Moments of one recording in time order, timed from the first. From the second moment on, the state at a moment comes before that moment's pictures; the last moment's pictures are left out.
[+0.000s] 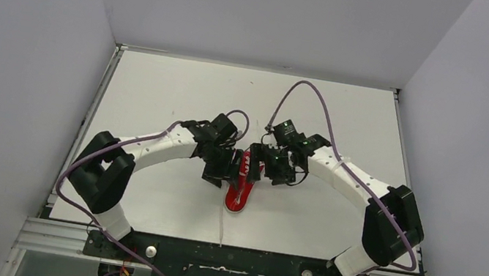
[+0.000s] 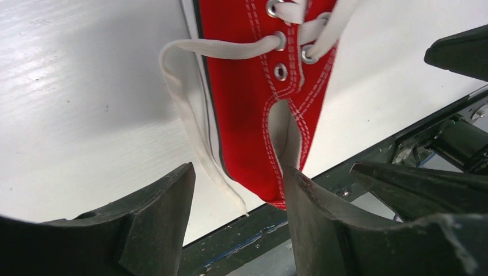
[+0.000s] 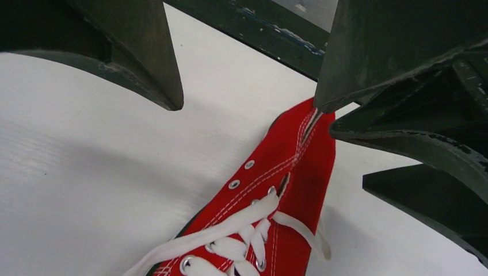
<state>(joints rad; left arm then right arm) -0.72 1.66 1.11 -0.66 0.29 -0.62 0.63 1.57 1.13 -0.75 -0.24 0.43</state>
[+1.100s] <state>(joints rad) -0.50 1.89 1.02 -0.18 0.79 -0.49 0.29 1.85 1.06 -0.23 -0.65 0.75</state>
